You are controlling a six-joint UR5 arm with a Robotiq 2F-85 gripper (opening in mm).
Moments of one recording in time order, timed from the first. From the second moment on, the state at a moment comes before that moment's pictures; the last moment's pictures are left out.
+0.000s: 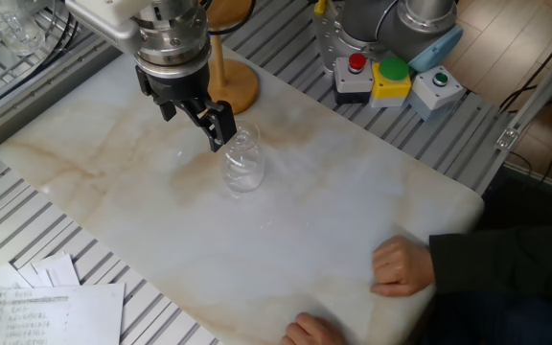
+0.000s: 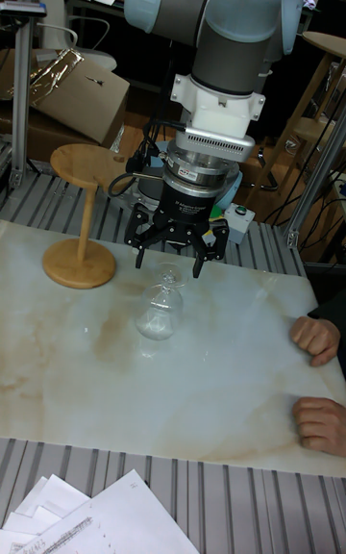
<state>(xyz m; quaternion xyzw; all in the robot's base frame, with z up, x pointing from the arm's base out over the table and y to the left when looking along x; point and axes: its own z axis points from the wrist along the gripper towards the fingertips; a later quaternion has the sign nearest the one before) 0.544 0.002 0.190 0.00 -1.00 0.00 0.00</state>
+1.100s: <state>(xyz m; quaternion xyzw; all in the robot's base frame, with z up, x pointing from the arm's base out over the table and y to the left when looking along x) 0.534 0.002 0.194 -0.01 -1.00 0.00 0.02</state>
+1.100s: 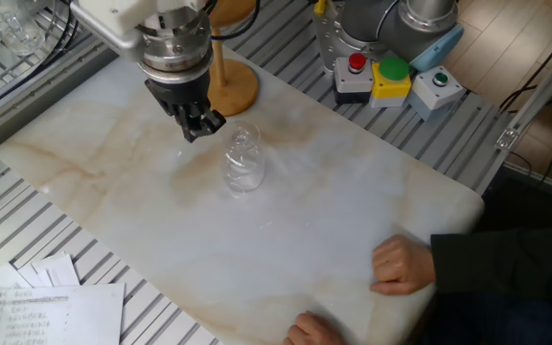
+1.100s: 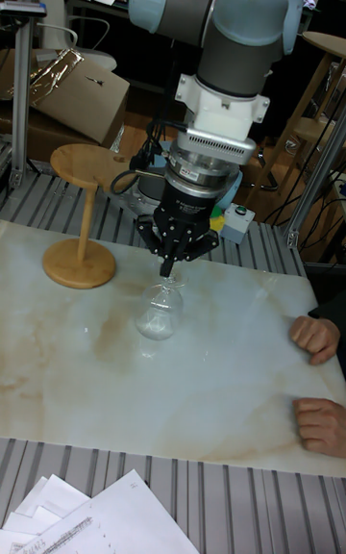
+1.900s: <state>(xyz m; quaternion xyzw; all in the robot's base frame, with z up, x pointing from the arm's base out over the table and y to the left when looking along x) 0.522 0.003 0.207 0.12 -0.99 -0.02 0.00</state>
